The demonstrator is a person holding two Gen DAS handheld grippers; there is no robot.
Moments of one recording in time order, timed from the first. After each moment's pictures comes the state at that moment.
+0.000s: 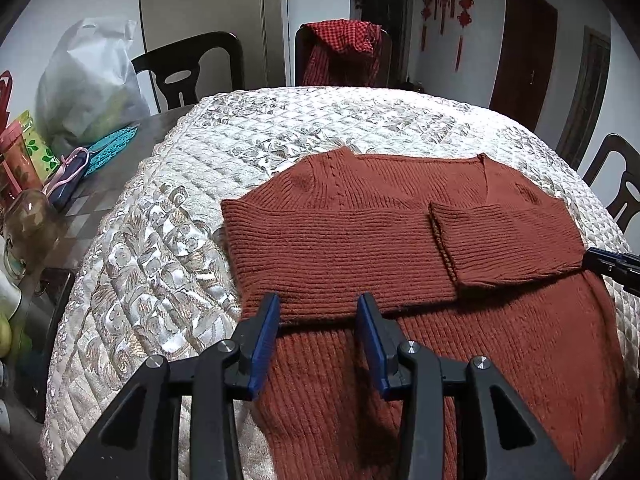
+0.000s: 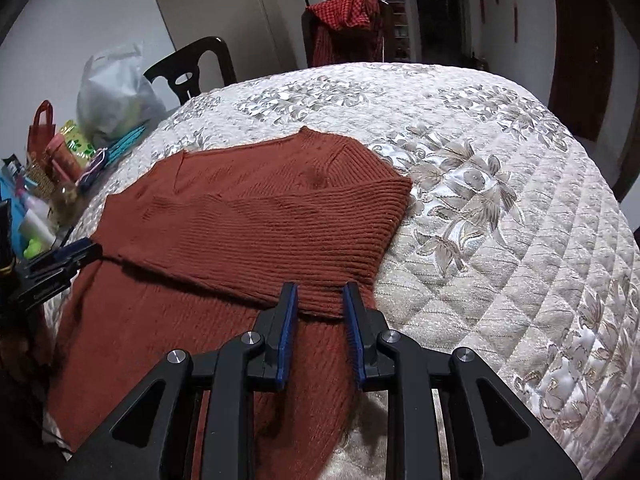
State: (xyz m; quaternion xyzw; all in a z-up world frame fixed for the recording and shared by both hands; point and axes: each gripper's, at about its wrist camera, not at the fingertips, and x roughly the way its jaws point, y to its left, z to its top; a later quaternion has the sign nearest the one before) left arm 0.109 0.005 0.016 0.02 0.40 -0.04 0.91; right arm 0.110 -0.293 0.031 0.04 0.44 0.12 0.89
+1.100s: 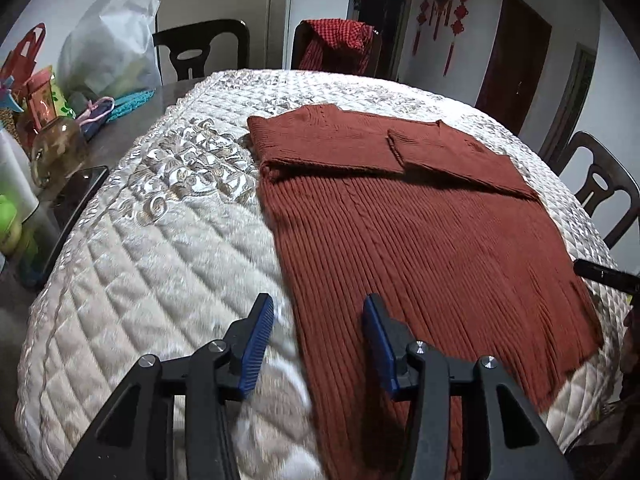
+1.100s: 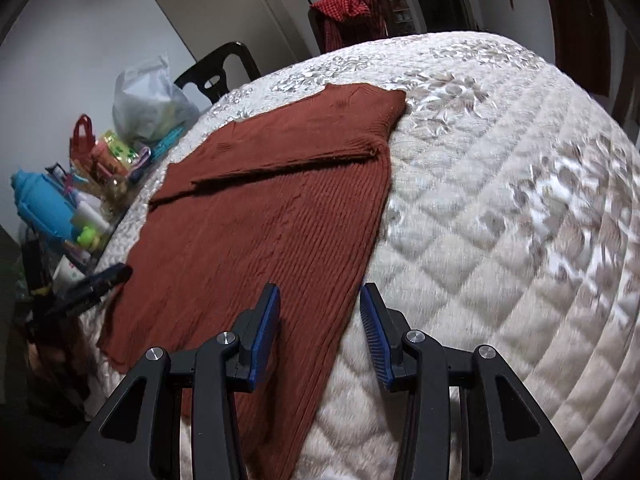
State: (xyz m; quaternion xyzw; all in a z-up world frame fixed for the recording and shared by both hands) left arm -0.014 0.025 0.006 -0.02 0.41 -0.07 0.91; right arm 0.001 -0.309 0.019 0.14 0.44 0.17 0.87
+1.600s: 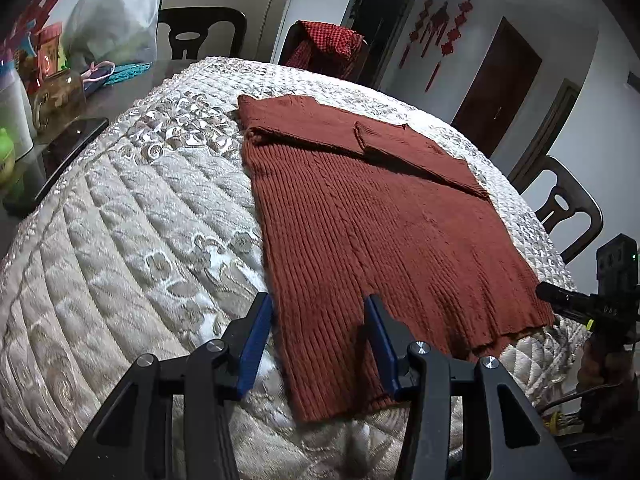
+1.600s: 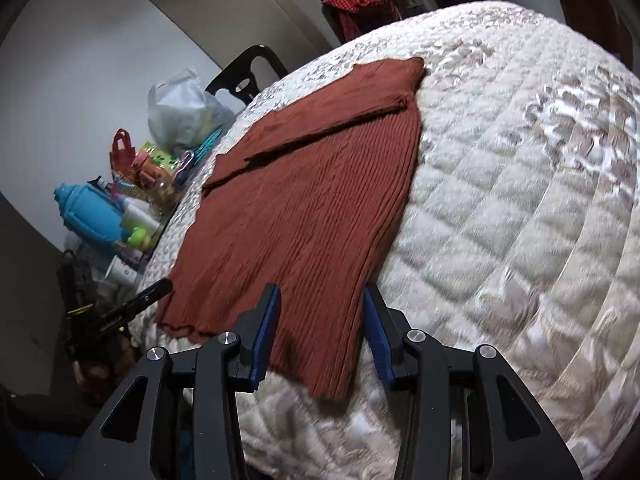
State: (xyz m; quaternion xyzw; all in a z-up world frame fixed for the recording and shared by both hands) left arm -0.060 0.033 0.004 -0.10 0.41 -0.12 0.90; right arm -0.043 -0.302 0.013 0.21 0.45 0.22 0.84
